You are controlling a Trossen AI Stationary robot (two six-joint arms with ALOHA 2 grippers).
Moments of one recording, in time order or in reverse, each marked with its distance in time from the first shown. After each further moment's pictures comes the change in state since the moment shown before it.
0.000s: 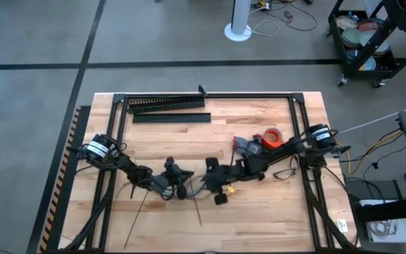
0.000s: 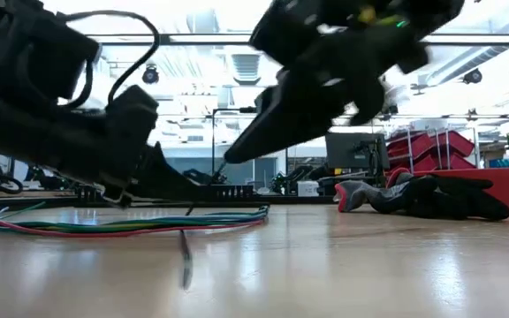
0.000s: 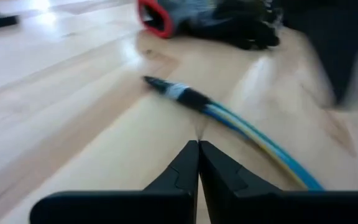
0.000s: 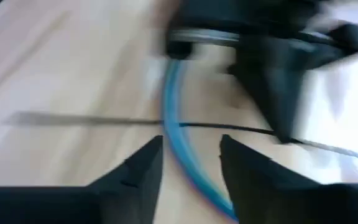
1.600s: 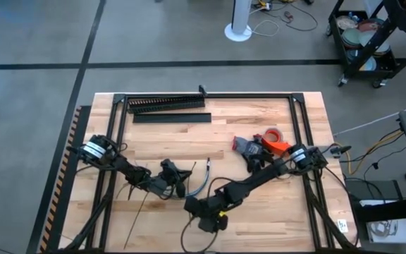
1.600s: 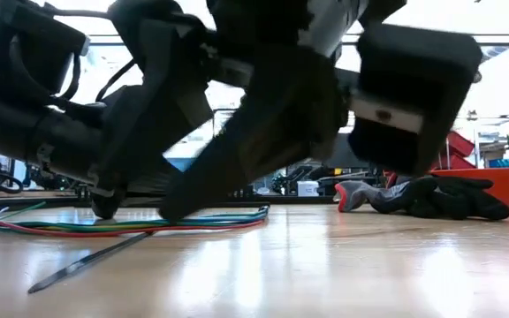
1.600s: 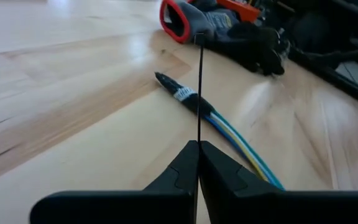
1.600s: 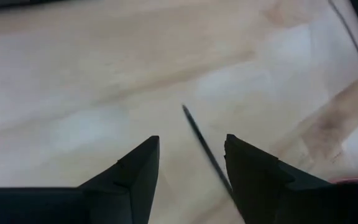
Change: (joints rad) left arm -0.049 0.003 -0.002 -0.037 -0.052 -0.269; right arm 0.167 0.318 0.533 -0.398 -0.167 -0.687
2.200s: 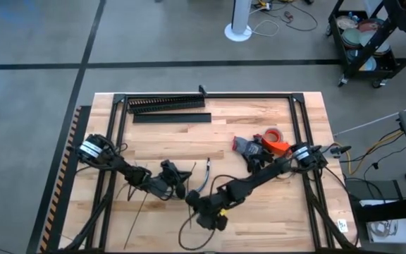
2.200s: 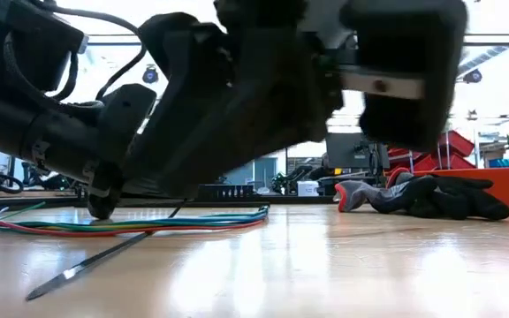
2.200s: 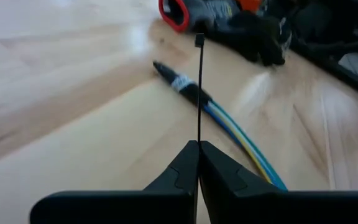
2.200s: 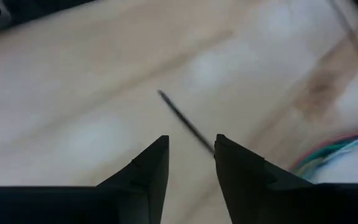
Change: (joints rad) left arm -0.031 -0.018 0.006 -0.155 0.010 -0.084; right arm -0.001 -0.044 -0.055 0.035 0.040 0.194
